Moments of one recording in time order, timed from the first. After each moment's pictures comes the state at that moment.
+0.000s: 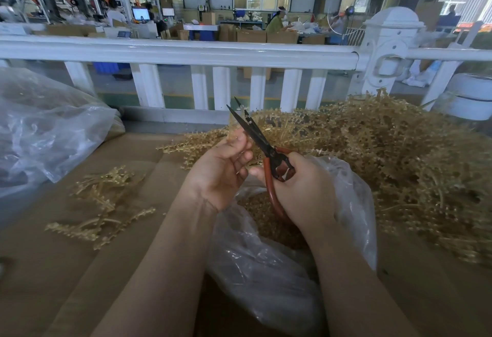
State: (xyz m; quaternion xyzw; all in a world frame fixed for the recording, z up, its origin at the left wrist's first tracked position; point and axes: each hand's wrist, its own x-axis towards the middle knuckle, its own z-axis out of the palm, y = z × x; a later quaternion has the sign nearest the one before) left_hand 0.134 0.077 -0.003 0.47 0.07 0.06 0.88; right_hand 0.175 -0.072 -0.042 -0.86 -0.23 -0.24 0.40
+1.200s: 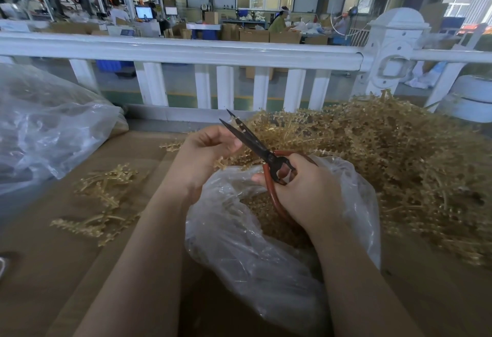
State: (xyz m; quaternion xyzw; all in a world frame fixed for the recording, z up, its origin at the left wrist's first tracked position) left_hand 0.126 0.111 -0.002 0.69 0.00 0.19 0.69; right_hand 0.172 -0.076 -0.040 -0.86 -0.26 -0.25 0.35
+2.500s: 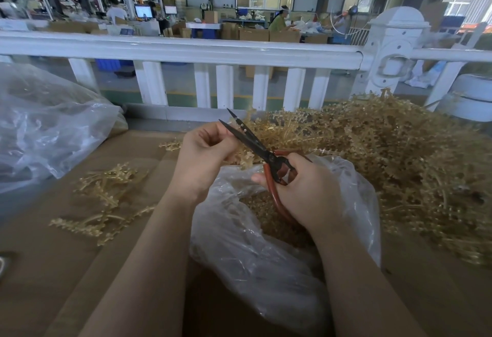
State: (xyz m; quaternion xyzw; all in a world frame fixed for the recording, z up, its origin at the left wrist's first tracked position) left_hand 0.130 0.101 -0.008 0.68 -0.03 0.29 0.68; right_hand 0.175 -0.080 -0.041 -0.86 -0.28 -0.24 0.35
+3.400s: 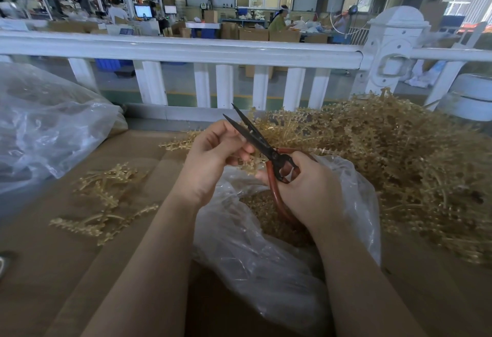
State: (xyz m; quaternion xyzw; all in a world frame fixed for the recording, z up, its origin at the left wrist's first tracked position) left_hand 0.130 0.101 -0.012 0.67 -0.08 0.22 0.71; right_hand 0.174 -0.077 -0.042 -0.85 -0.26 -0.24 0.39
